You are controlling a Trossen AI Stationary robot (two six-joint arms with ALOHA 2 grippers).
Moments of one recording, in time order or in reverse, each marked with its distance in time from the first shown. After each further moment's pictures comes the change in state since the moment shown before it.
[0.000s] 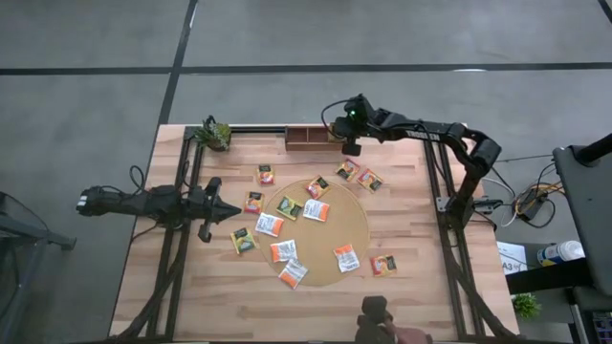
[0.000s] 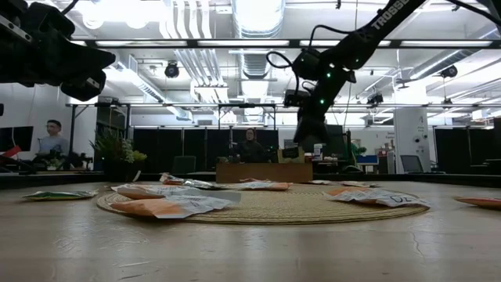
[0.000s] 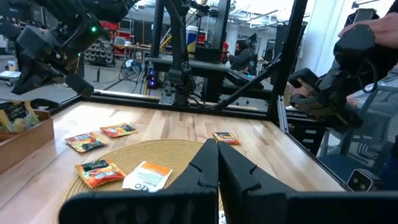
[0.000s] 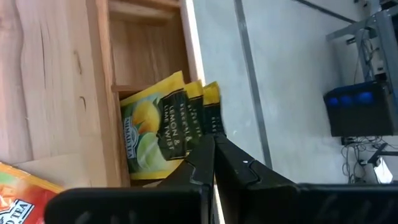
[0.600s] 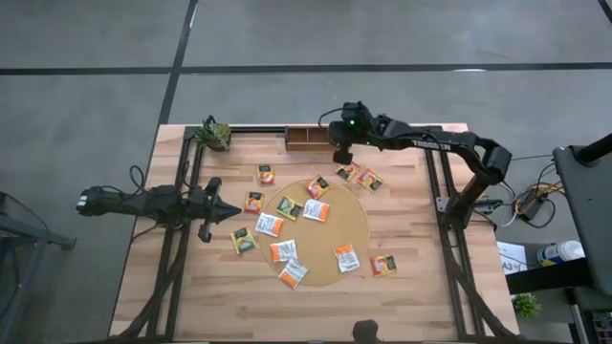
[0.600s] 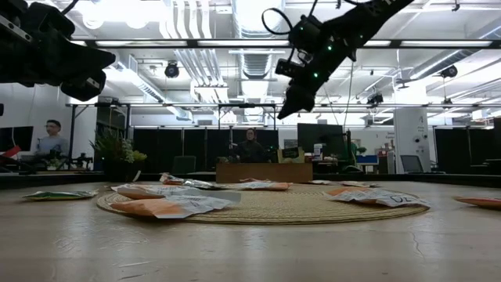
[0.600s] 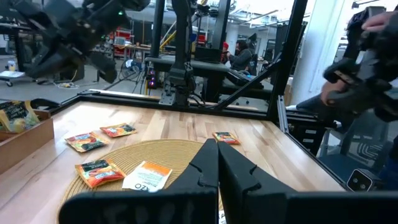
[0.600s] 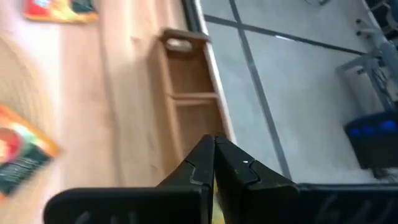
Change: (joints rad) left arm 0.000 0.000 0.000 0.000 0.000 0.000; right arm 0.160 -0.102 0.001 0.000 -0.039 0.185
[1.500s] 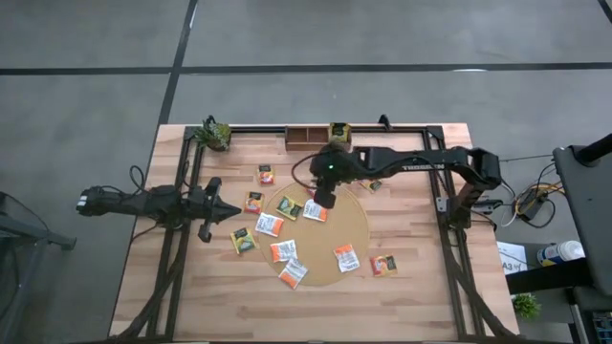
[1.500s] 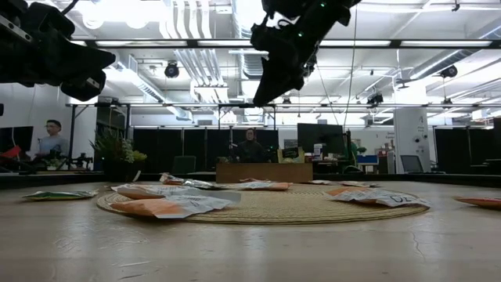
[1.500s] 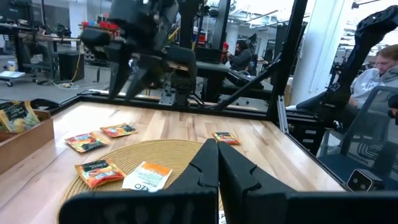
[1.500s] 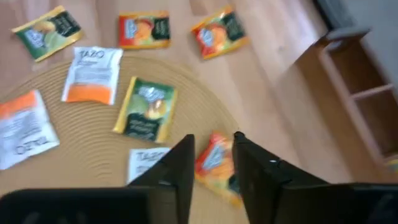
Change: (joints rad) left arm 0.000 0.000 0.000 0.000 0.000 0.000; right arm 0.339 0.079 0.182 -0.295 -0.018 0.595
